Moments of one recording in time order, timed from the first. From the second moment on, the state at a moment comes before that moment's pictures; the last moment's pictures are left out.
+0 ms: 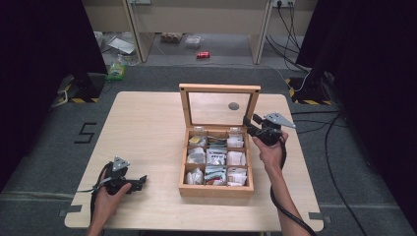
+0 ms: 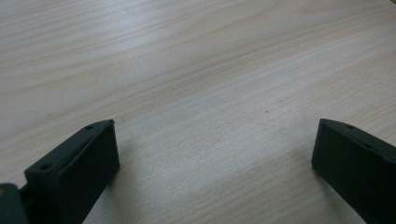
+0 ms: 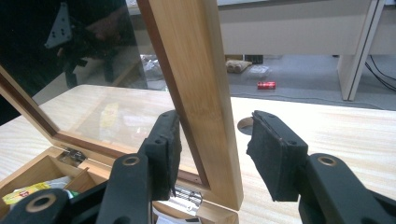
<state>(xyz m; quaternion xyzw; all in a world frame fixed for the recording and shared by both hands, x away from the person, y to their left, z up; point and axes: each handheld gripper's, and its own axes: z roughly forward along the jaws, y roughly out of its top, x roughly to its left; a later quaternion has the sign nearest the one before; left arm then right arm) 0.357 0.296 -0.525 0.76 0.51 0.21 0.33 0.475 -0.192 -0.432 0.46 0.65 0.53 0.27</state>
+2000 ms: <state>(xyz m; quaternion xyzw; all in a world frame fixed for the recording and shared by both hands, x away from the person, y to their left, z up) 0.357 0.296 -0.525 0.76 0.51 0.21 0.33 0.422 -0.199 -0.425 0.46 0.74 0.46 0.18</state>
